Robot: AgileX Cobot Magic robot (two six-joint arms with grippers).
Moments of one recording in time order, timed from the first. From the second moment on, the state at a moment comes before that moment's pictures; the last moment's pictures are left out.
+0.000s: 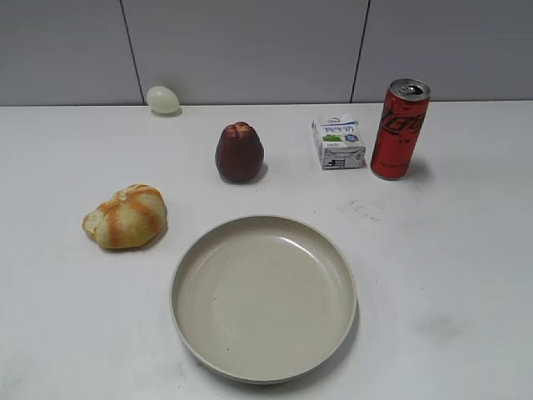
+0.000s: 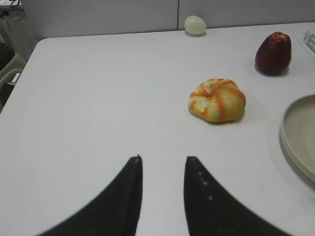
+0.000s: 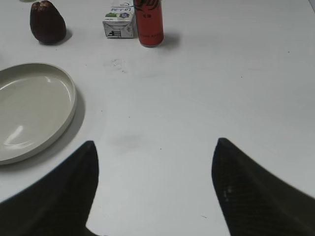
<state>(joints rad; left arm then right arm) -0.07 -0.01 -0.50 -0.08 1.04 0.11 0.17 -0.01 -0.49 0.03 1.04 0.06</state>
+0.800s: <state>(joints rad) -0.07 -0.01 -0.50 -0.08 1.04 0.11 0.17 0.06 -0.51 -0.03 0.81 0.07</state>
